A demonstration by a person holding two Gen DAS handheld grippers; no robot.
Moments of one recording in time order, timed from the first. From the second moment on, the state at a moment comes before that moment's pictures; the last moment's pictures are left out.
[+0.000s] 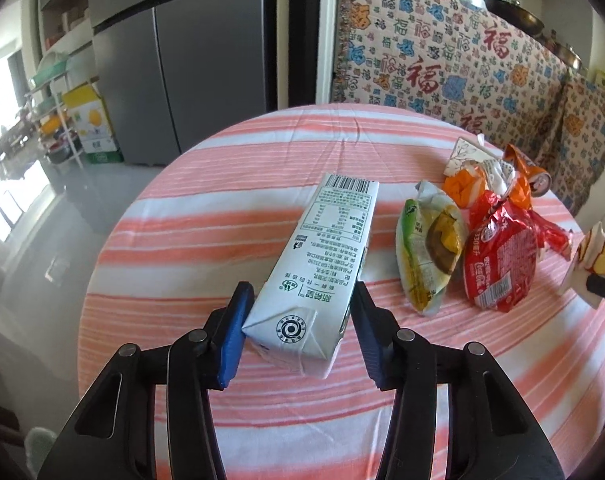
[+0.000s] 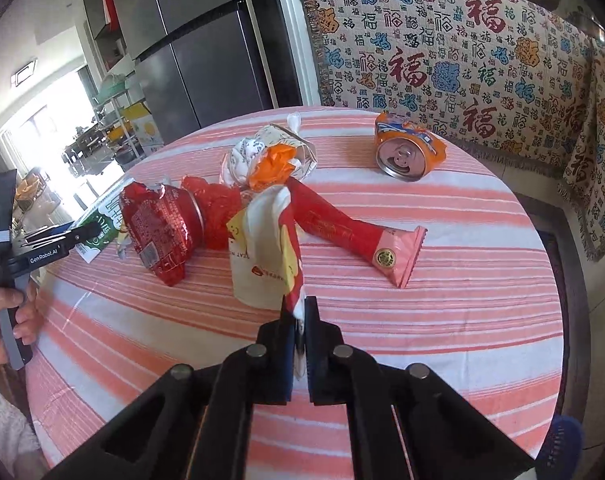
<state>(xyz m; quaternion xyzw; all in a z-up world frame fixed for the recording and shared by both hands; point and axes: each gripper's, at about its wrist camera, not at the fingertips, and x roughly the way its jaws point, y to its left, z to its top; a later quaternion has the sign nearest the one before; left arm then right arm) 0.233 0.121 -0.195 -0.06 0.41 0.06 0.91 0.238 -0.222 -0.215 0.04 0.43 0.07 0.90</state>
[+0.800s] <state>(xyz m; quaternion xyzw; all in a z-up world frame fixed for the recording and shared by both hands) 0.160 0.084 -0.197 -0.06 0.45 0.01 0.89 0.188 -0.257 -0.213 0.05 0.47 0.06 0.88</state>
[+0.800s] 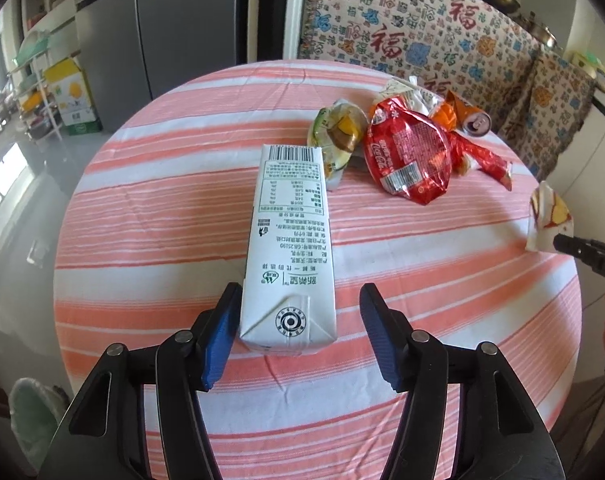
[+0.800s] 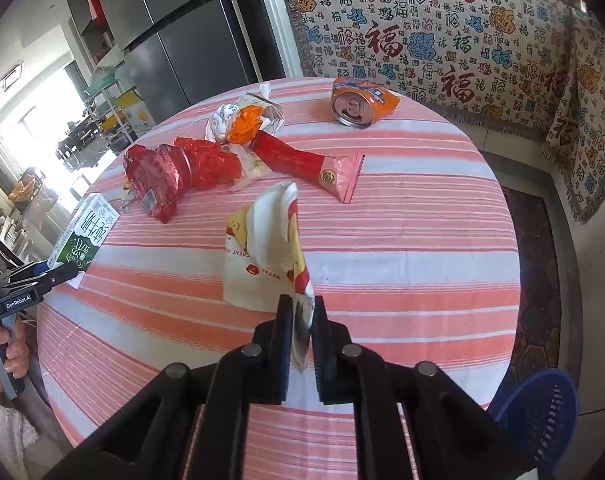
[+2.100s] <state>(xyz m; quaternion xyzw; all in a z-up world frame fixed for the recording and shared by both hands) 0.147 -0.019 -0.134 -0.05 0.39 -0.10 0.92 0.154 -0.312 -0.157 0.09 0.38 -0.02 0.92</state>
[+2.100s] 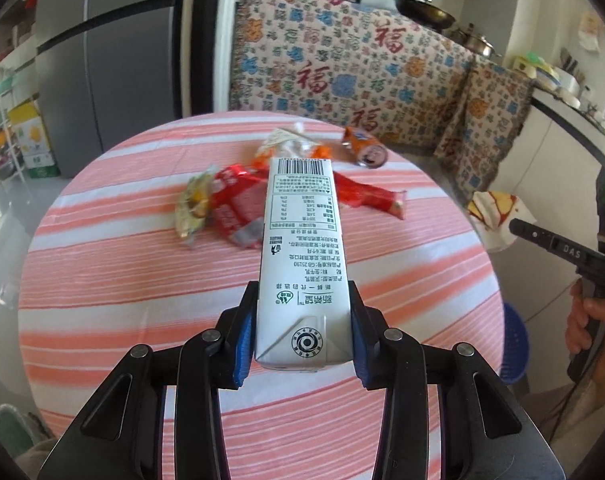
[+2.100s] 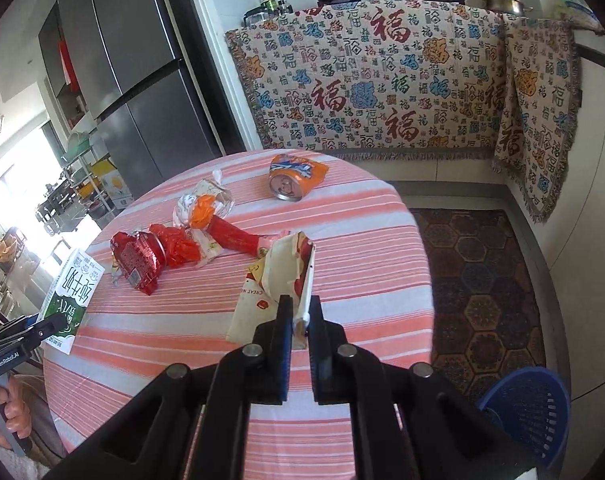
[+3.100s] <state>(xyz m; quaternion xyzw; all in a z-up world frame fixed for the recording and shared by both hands) 0.193 -0.460 -0.229 0.07 0.49 -0.38 0.78 -0.003 -0.598 -0.209 0.15 0.47 -0.29 0.82</state>
